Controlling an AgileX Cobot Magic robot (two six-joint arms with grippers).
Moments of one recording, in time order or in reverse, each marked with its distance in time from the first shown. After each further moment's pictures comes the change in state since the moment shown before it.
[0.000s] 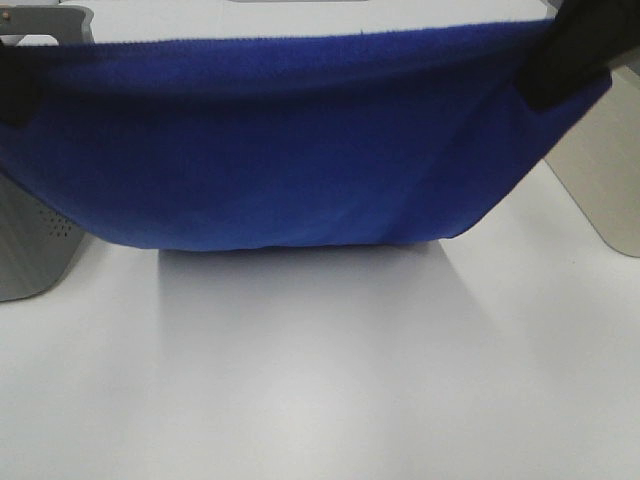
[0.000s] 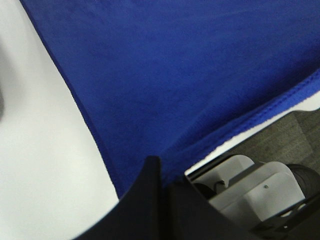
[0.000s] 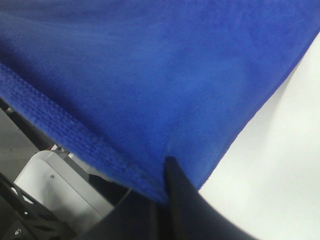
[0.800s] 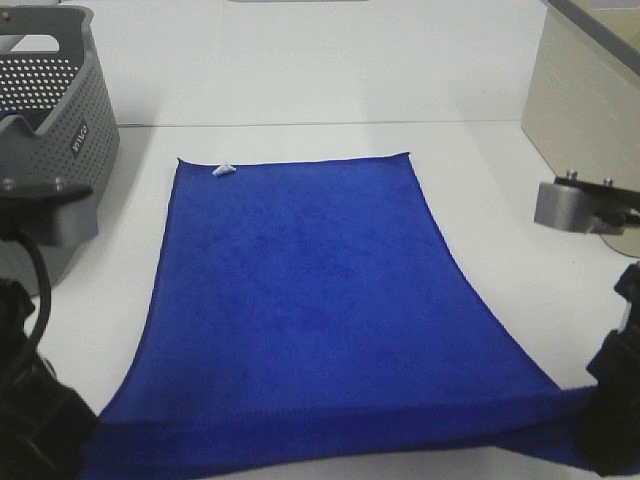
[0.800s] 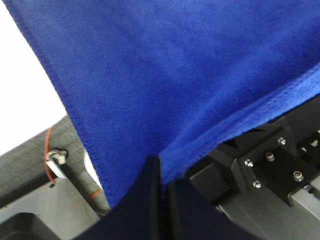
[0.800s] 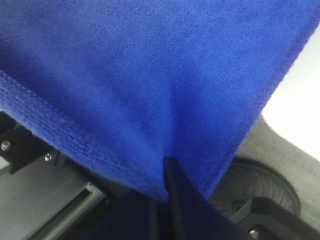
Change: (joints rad) left arm -0.248 -0.007 0.499 -0.127 -0.109 -0.118; right arm 0.000 -0.080 0.598 0.041 -0.003 0.001
